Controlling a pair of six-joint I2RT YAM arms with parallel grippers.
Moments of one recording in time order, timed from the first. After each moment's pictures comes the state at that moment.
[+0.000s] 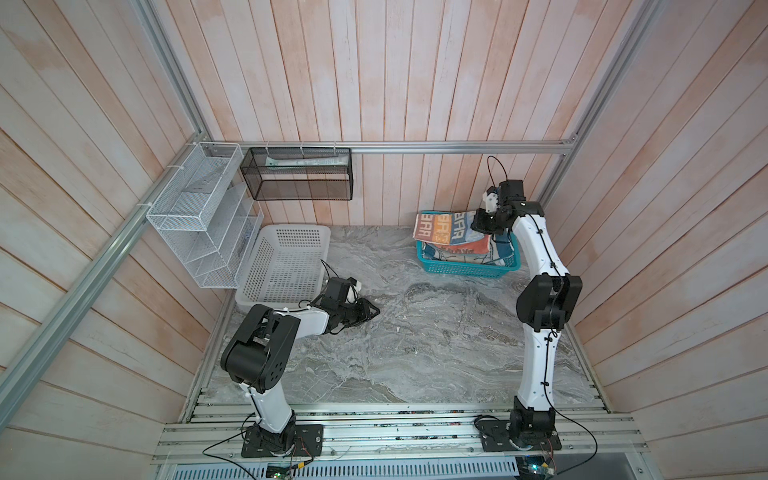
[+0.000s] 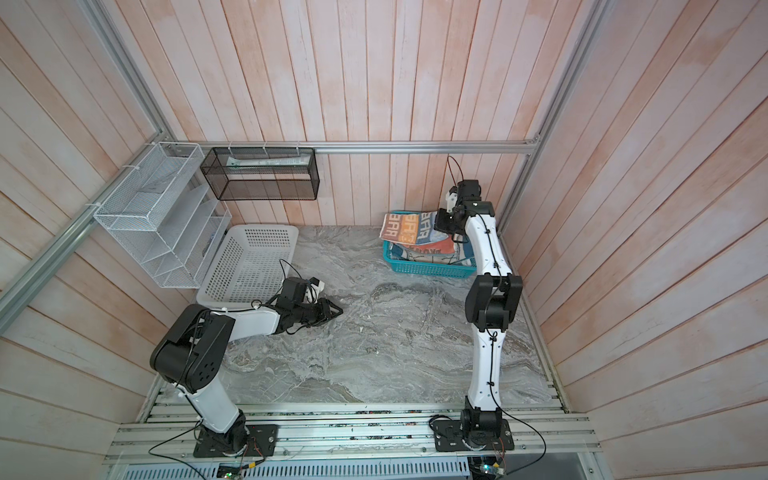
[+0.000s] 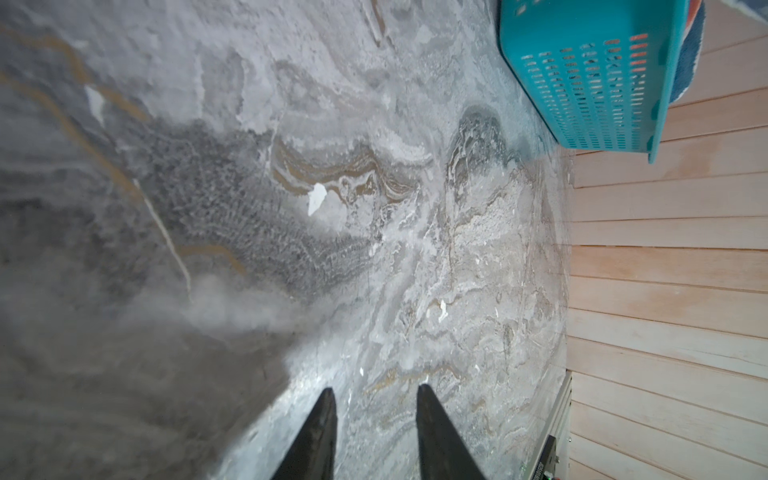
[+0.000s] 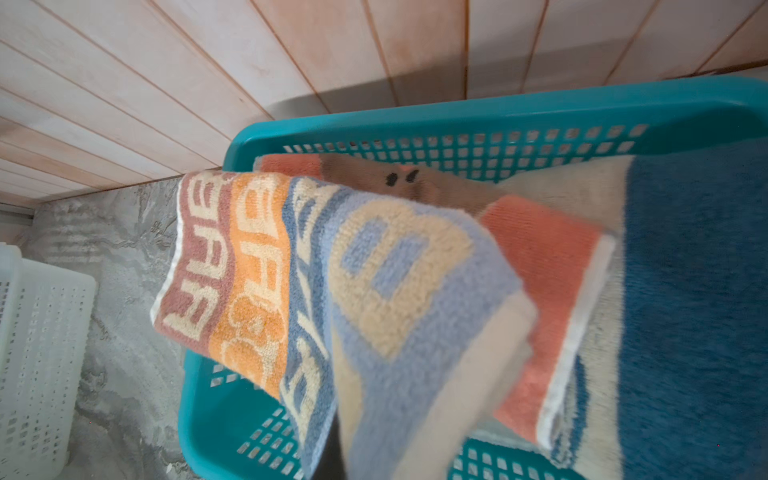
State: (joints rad) left arm -0.38 1.77 0.82 0.14 0.55 -0.69; right arm 0.02 2.31 2.39 -0.97 -0.29 0.19
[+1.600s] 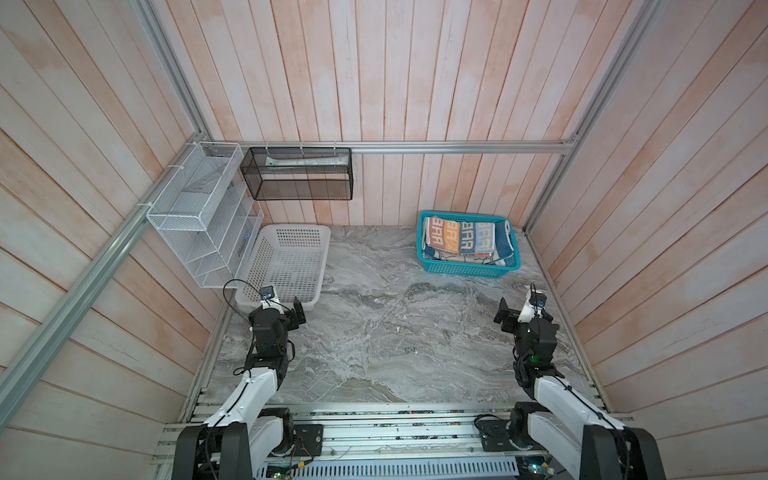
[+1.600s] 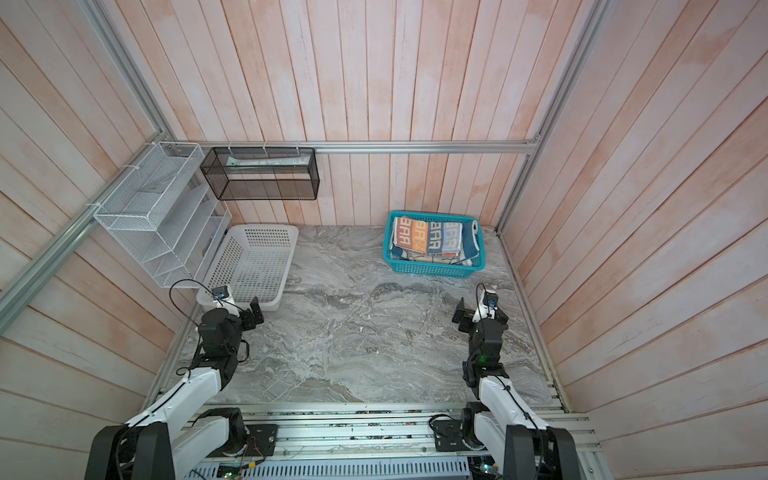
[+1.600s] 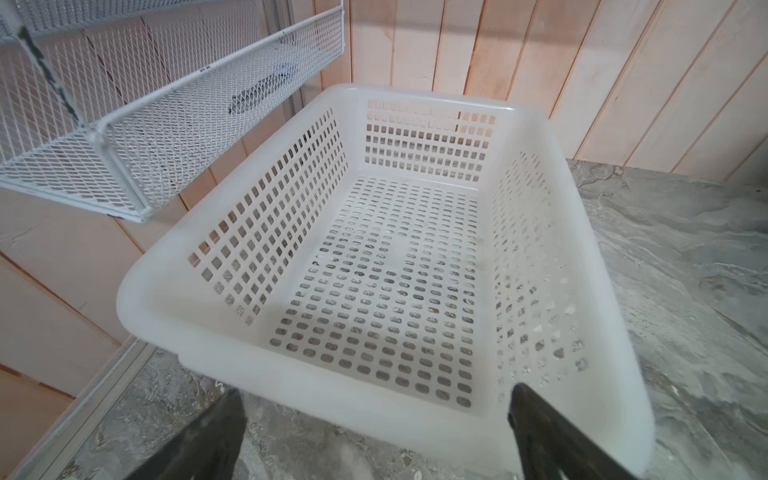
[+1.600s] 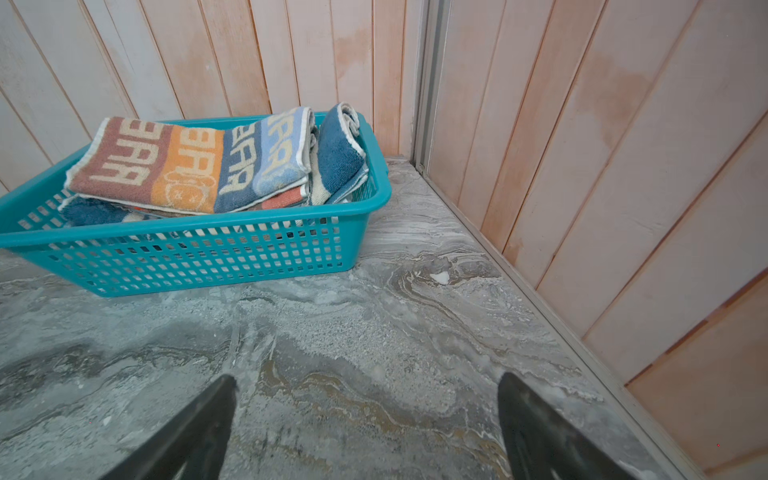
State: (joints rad) left arm 0.05 1.05 0.27 0.47 -0.15 -0.07; right arm -0.04 1.02 0.13 0.69 0.17 0.07
